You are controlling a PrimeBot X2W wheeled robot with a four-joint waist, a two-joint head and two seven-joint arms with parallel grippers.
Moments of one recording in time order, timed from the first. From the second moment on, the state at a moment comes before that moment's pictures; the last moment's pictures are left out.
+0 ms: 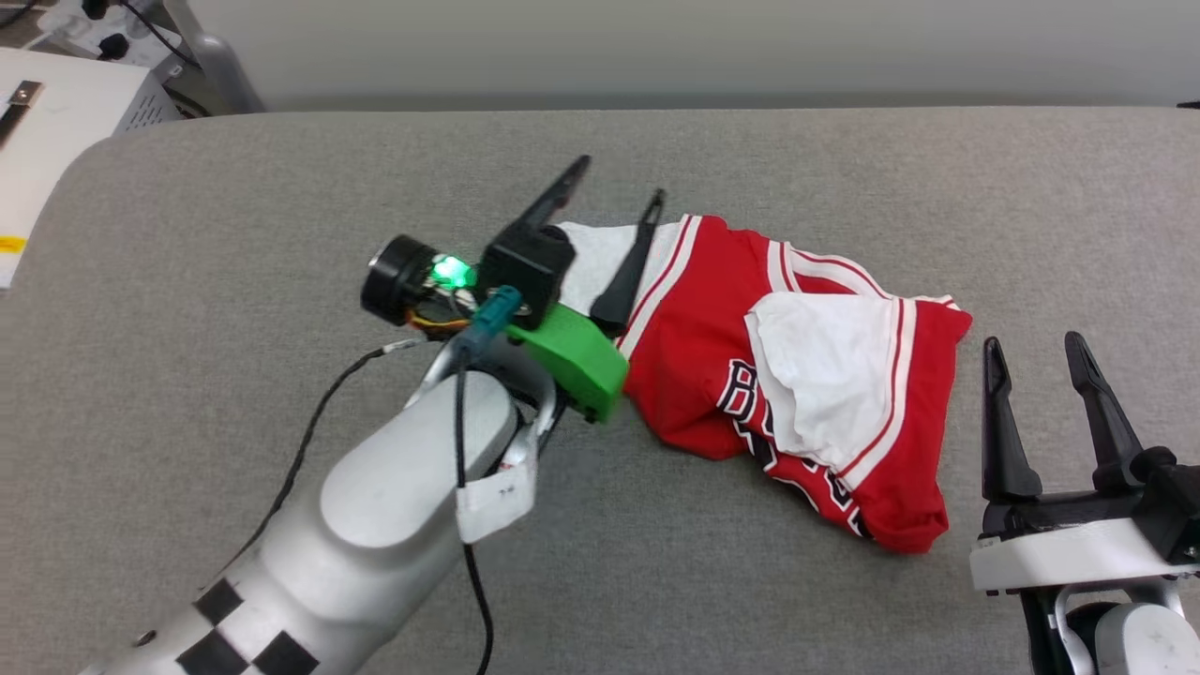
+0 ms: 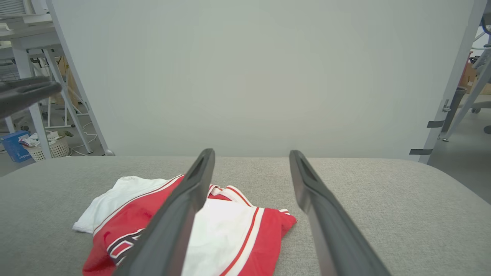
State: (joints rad) left arm -0.80 0.25 -0.91 0.38 -0.58 0.18 -0.26; right arm -0.03 -0.05 -0.05 -0.09 0.13 0.13 -0.26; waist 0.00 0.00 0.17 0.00
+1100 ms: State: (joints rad) left arm -0.03 0.15 -0.12 0.10 -0.22 0.06 -0.26; right arm 0.05 -0.05 -0.03 -0.03 0.13 0.13 -0.26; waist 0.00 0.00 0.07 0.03
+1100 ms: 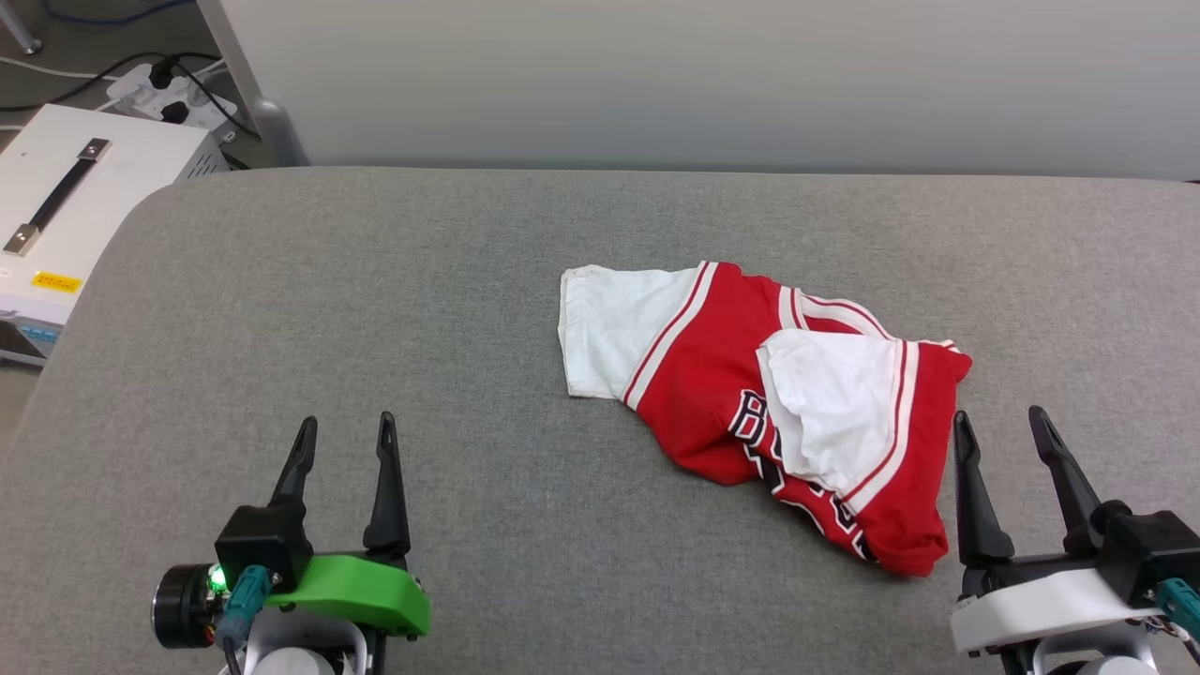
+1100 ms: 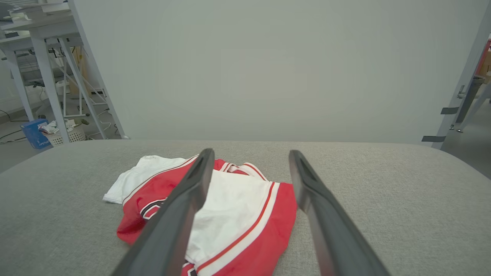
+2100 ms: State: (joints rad) left arm -0.02 0.06 0.01 0.15 -0.11 -0.04 -0.26; right arm -0.33 -0.41 0.32 0.03 0.26 0.13 -0.26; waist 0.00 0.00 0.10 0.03
